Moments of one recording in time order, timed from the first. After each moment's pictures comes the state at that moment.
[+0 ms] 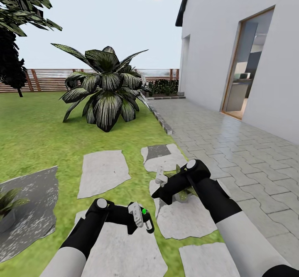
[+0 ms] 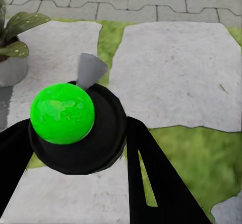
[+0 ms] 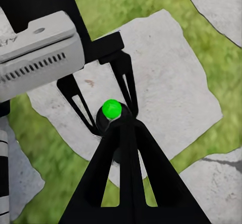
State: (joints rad) left arm -0.55 -0.12 0.00 -0.93 -0.68 0.07 -1.22; right arm -0.77 0.00 0.33 -1.21 0.63 0.60 1.44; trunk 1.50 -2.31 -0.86
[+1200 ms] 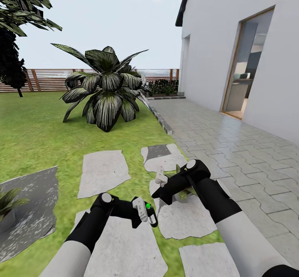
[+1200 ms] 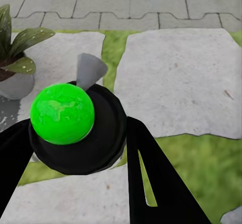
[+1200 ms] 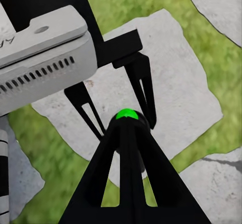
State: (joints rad) left arm -0.59 -0.14 -0.04 -0.93 -0.68 0.09 -1.21; right arm -0.77 0.00 0.33 -1.21 0.63 0.59 1.44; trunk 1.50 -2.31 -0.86
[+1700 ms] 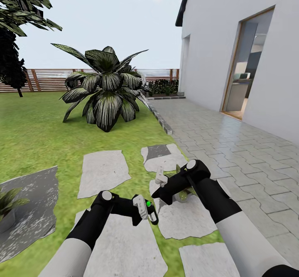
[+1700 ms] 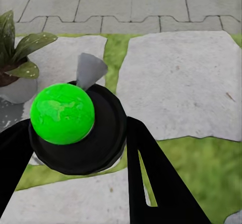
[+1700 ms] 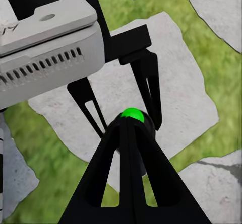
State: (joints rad) left arm -0.60 -0.14 -0.04 -0.93 -0.67 0.09 -1.21; right arm -0.77 0.00 0.33 -1.21 0.63 0.56 1.44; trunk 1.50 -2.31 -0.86
